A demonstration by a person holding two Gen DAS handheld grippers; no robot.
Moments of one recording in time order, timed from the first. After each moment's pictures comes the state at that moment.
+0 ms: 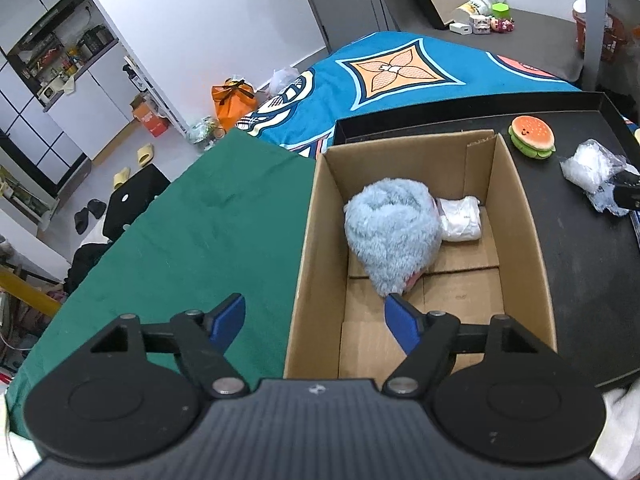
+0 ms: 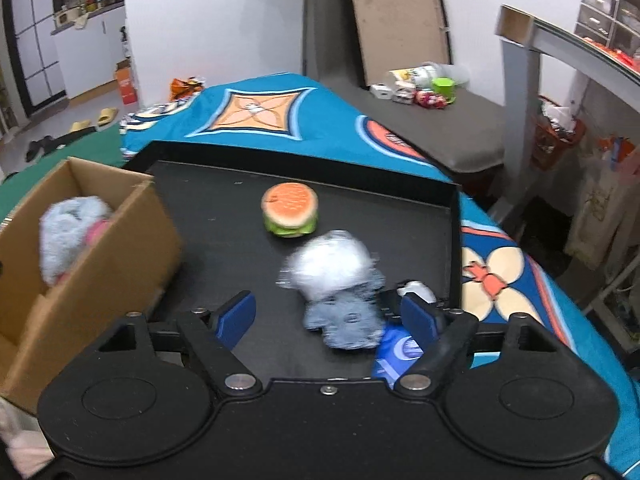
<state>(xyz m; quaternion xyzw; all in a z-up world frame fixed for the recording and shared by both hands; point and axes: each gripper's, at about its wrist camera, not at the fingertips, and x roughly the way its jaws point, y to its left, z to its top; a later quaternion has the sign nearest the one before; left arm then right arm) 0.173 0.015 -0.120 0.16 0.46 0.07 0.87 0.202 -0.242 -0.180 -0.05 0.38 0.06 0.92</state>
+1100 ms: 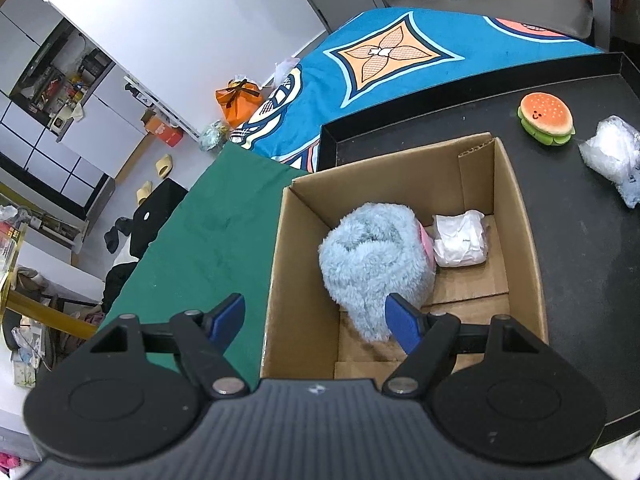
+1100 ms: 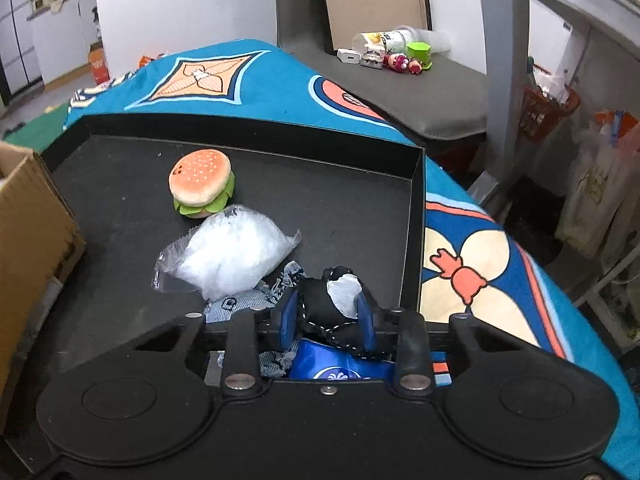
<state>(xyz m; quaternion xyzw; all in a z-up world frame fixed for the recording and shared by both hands) 0.218 -0.033 -0.137 0.24 0.48 0.10 0.84 0.250 -0.285 -0.224 -0.05 0.42 0.05 0.91</state>
